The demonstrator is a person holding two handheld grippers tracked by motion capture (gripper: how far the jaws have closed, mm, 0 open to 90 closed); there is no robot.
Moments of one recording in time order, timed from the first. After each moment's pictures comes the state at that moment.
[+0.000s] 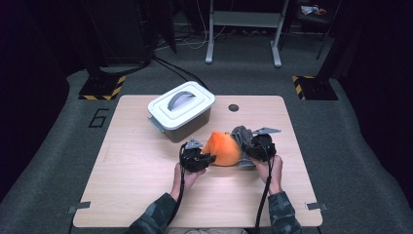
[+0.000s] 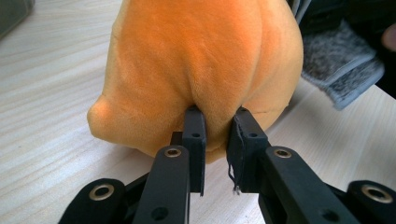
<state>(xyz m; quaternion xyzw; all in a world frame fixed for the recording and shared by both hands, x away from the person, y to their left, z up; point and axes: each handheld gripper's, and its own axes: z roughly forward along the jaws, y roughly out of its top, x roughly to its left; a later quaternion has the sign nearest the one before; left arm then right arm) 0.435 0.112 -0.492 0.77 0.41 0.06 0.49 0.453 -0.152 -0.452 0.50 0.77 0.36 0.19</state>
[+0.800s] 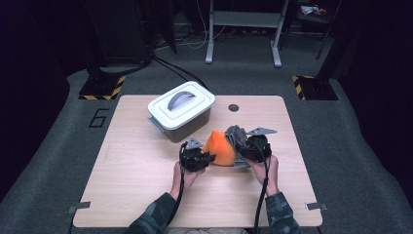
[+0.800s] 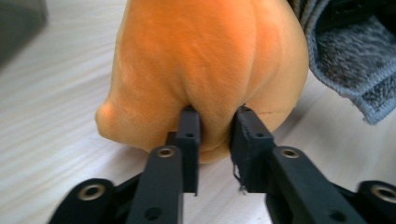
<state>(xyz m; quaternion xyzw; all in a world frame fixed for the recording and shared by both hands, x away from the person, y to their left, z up) 0.435 0.112 -0.490 0.78 0.40 0.10 0.47 0.445 -0.133 -0.441 0.47 0.77 0.38 0.18</state>
